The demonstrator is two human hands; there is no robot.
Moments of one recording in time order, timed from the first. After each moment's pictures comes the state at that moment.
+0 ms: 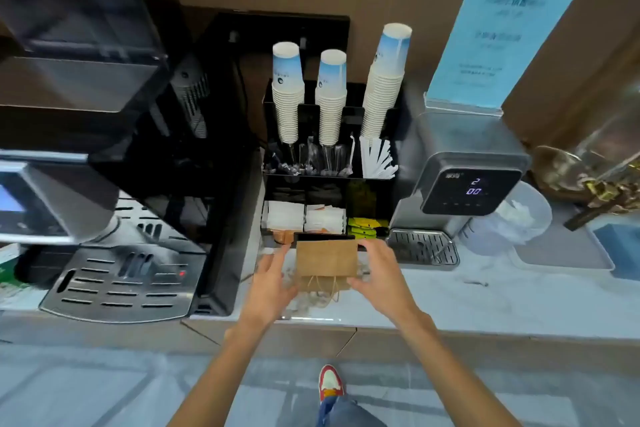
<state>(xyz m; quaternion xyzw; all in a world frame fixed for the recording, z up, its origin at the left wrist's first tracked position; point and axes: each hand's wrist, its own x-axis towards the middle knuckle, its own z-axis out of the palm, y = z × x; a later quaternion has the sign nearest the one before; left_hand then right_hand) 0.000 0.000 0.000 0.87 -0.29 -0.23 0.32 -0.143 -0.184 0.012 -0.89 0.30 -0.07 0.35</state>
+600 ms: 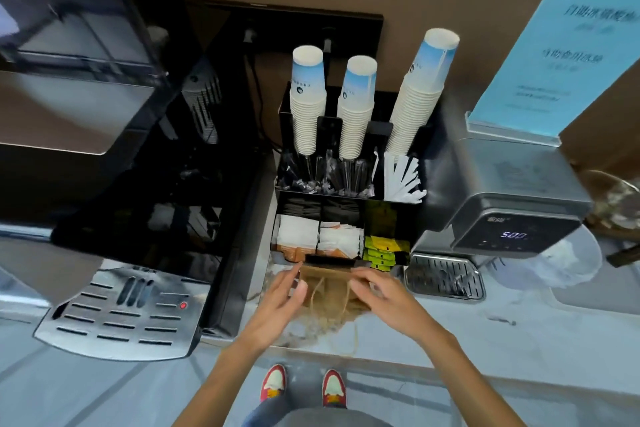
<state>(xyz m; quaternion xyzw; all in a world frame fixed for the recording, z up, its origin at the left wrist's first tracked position) 0.034 -0.007 0.001 0.78 -0.21 -0.39 0.44 -0.101 -0.219 0.019 -0.84 0.23 0.08 0.48</state>
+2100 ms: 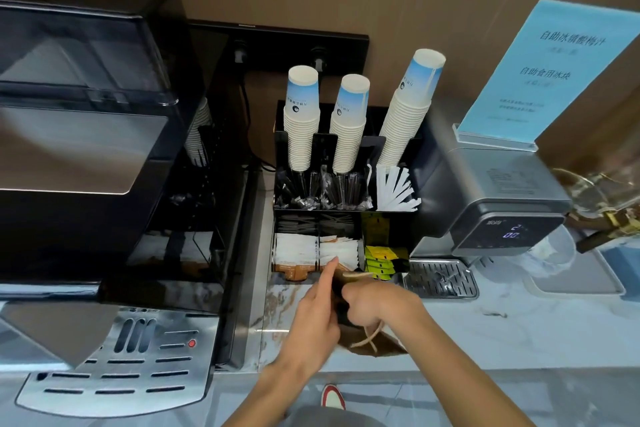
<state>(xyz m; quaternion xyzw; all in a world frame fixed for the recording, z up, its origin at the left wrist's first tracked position) 0.024 -0.037 0.045 0.78 -0.37 -0.30 0.42 -0.017 -0.162 0.115 -0.87 0.23 0.41 0.18</state>
